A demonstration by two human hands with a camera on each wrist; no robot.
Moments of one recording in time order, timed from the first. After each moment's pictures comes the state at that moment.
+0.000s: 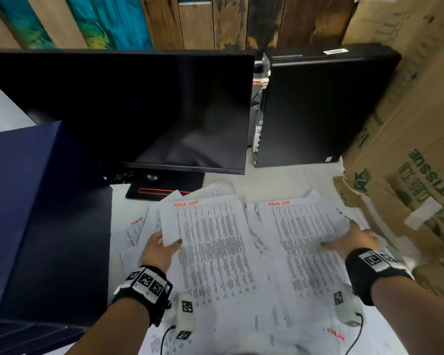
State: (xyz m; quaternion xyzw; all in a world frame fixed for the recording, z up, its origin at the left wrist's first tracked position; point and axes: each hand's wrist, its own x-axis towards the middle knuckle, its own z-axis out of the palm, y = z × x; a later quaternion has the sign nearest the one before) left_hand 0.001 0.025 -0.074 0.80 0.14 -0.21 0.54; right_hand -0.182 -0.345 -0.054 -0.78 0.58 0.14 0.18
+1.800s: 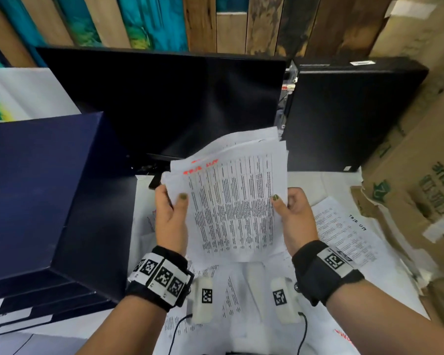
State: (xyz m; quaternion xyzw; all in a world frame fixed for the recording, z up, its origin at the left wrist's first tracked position) left_hand -0.050 0.005 0.055 0.66 -0.06 0.01 0.75; right_hand -0.115 -0.190 0.031 -0.65 0.26 -0.22 0.69
